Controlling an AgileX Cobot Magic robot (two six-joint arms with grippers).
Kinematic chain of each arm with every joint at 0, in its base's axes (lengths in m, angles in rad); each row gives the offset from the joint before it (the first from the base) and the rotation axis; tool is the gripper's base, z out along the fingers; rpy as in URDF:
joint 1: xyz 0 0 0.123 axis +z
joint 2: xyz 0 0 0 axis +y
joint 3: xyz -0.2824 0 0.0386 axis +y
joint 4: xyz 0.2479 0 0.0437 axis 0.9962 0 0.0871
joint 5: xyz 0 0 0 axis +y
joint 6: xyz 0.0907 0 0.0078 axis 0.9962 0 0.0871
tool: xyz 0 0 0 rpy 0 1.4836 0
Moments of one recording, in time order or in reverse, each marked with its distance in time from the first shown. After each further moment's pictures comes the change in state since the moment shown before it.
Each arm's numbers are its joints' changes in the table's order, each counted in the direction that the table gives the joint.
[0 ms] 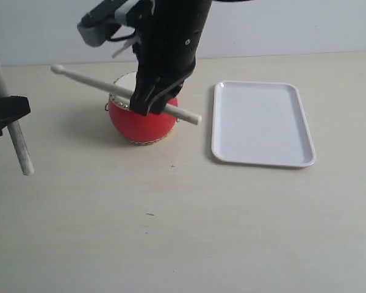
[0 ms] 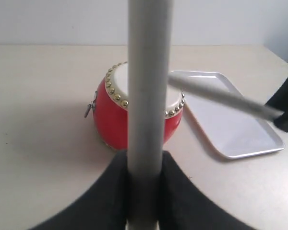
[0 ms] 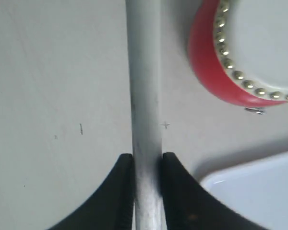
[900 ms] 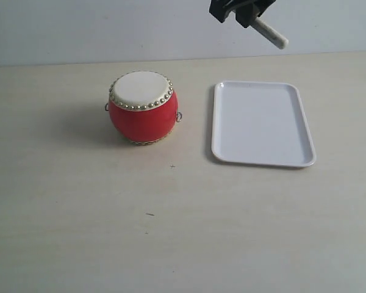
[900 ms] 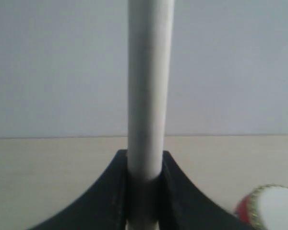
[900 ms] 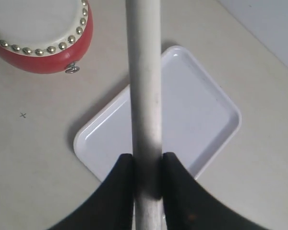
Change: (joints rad) left arm -0.045 0.020 -0.463 0.495 0.552 -0.592; right arm -0.194 -0.176 0.000 -0.269 0.006 0.300
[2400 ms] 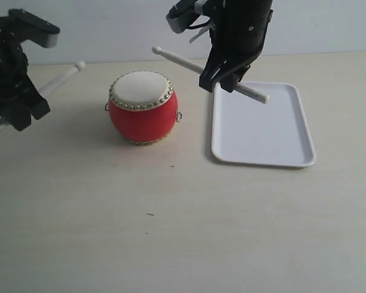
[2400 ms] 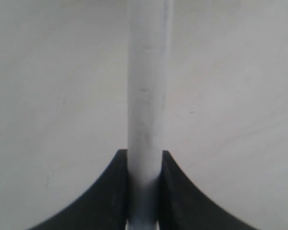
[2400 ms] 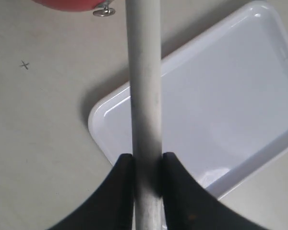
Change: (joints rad) left arm -0.372 0.500 -0.488 -1.644 1.373 2.058; right arm 0.000 0.220 0.030 0.047 0.002 -0.150
